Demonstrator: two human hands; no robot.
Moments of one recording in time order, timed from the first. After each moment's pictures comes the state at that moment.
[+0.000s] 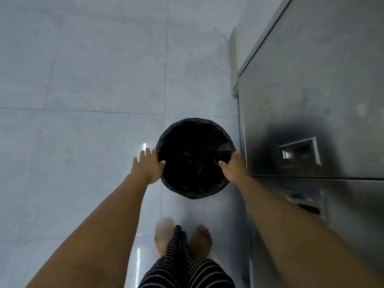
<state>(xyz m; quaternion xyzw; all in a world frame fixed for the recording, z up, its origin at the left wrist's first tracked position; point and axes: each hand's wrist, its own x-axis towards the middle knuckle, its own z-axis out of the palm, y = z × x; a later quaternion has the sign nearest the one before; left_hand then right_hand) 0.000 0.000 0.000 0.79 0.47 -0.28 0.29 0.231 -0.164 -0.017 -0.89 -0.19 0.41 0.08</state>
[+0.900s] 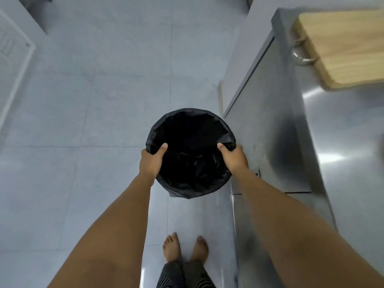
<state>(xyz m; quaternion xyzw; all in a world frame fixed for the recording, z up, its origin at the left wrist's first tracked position) 0.034 0.038 0.254 0.45 0.63 0.11 0.63 0.253 -0.098 0.256 -0.88 -0.06 0.37 0.31</state>
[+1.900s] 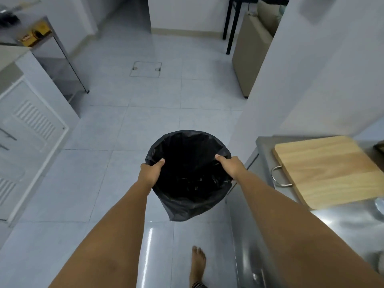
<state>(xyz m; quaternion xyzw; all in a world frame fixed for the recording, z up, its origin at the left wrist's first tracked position) 0.141 0.255 0.436 0.48 0.61 0.15 0.61 0.378 0.112 0.470 -0.84 -0.14 0.41 0.32</state>
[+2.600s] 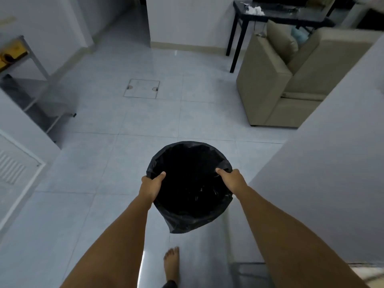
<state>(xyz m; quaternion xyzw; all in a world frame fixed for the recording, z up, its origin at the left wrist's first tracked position) 0.355 0.538 0.417 0.45 0.60 0.16 0.64 0.592 0.405 0.450 -0.85 -0.13 0.39 0.33</state>
